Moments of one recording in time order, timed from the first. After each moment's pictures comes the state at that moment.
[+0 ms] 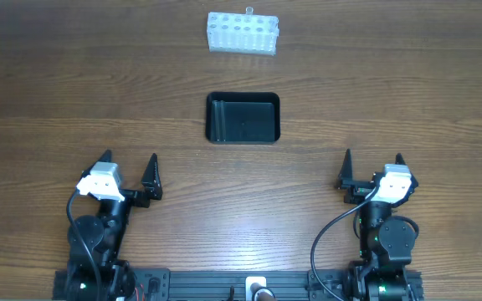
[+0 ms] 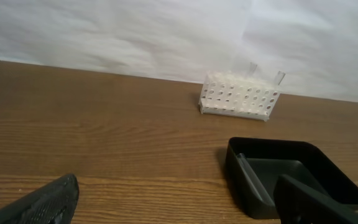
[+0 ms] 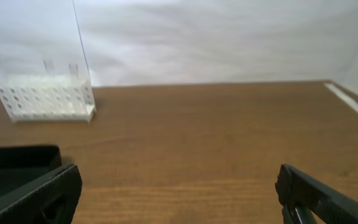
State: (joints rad) left arm -0.09 0.03 0.01 -0.07 0.05 -0.18; right arm 0.01 0.02 0.01 -0.04 0.11 0.00
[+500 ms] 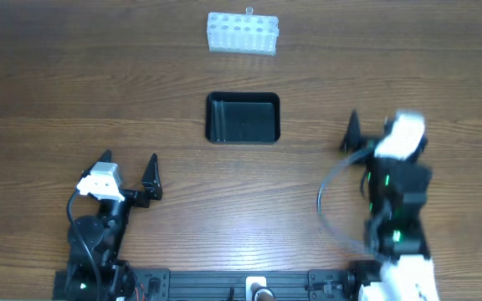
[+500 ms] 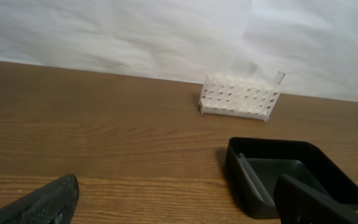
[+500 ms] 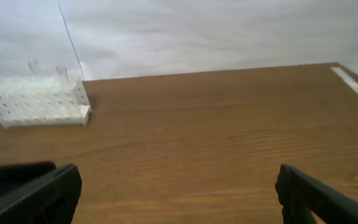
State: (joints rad) left arm -0.09 0.03 0.01 -0.07 0.05 -0.18; right arm 0.02 0.78 0.43 0.14 0.12 0.08
